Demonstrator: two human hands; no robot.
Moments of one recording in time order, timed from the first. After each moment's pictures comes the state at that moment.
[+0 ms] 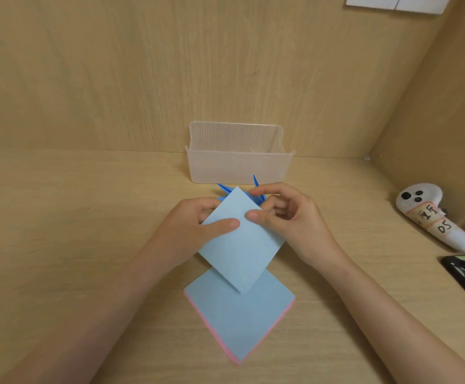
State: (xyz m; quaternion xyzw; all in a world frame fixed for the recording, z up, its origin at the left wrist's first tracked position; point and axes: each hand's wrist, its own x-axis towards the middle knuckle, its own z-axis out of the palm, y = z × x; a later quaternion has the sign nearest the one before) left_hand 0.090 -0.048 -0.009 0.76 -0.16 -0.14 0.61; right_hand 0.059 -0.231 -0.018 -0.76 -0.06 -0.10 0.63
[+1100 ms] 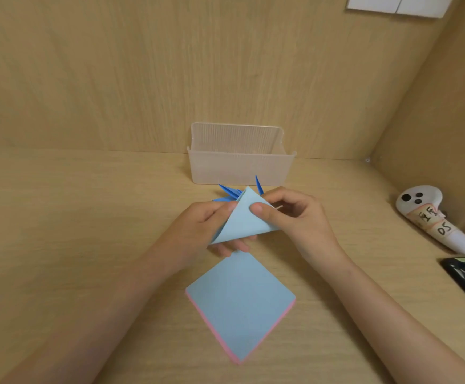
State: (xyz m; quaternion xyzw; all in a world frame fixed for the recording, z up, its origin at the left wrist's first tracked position) left_hand 0.084 -0.055 -0.006 0.74 -0.21 -0.18 0.61; right_hand 0.057 -0.231 -0.015 -0.77 -0.07 -0.14 0.62
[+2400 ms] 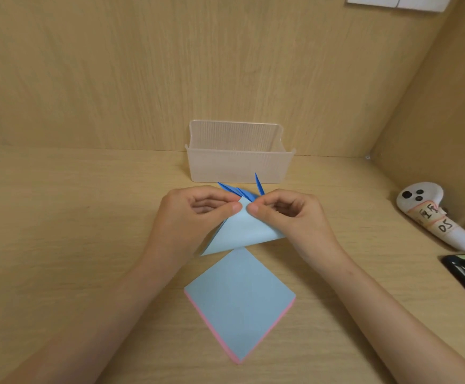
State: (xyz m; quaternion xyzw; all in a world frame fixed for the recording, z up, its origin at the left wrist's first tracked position) left_hand 0.082 -0.057 -0.001 0.74 -0.15 0.02 0.66; right_hand 0.049 -0.224 -0.007 -0.76 -0.04 -0.12 0.63
